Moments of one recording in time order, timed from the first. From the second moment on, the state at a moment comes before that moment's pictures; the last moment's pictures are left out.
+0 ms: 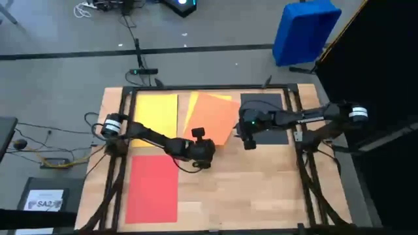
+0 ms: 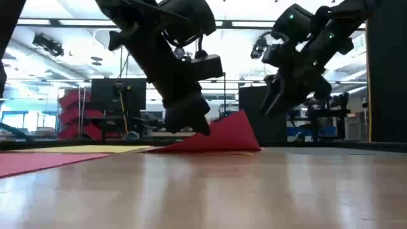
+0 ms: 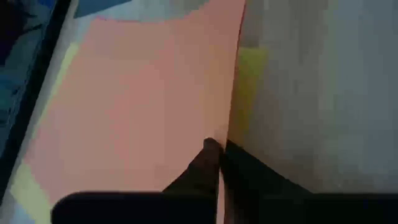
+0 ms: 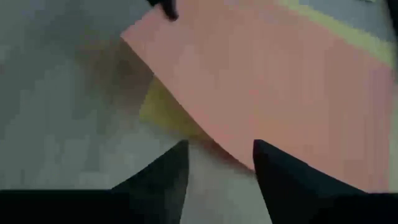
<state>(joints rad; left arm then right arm) -0.17 1.89 1.11 -0.19 -0.61 -0.03 -0.16 1.39 0.67 -0.09 0.05 -0.37</state>
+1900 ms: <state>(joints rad) -0.17 1.89 1.17 -0.21 -0.78 0.02 -0.11 1.55 0.67 0.22 0.21 -0.41</state>
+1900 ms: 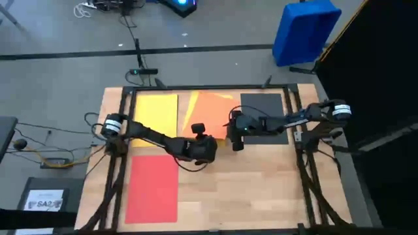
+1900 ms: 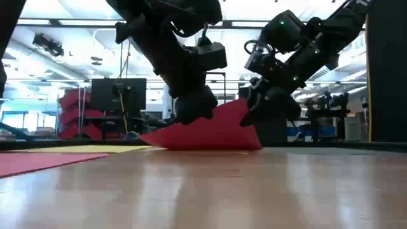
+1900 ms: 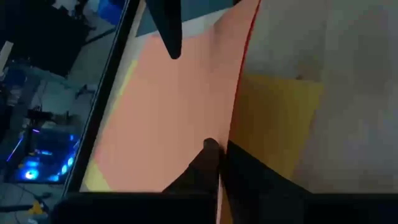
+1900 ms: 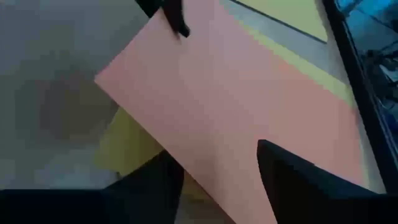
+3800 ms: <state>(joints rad) -0.17 1.86 1.17 -0.34 -0.51 -0.02 -0.08 1.69 0.67 0.36 0.39 -0.43</state>
